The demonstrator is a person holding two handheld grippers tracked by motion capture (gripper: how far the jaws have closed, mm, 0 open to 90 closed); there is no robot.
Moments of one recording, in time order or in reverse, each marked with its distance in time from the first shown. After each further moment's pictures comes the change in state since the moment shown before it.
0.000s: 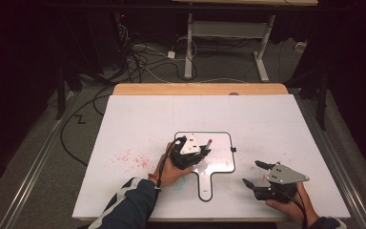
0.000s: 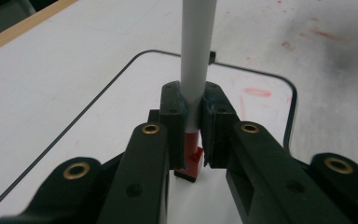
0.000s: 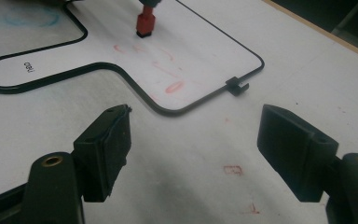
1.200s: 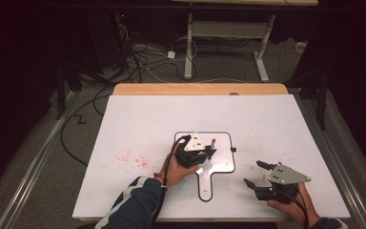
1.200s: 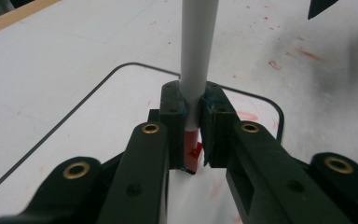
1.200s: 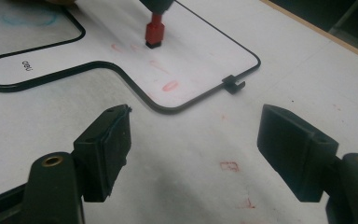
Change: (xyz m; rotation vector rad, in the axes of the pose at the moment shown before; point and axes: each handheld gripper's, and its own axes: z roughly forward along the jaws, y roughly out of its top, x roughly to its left) left arm 0.006 -0.004 -0.002 -0.017 -0.037 -0.053; right arm -0.001 -0.001 -0.003 0.001 -0.006 0.004
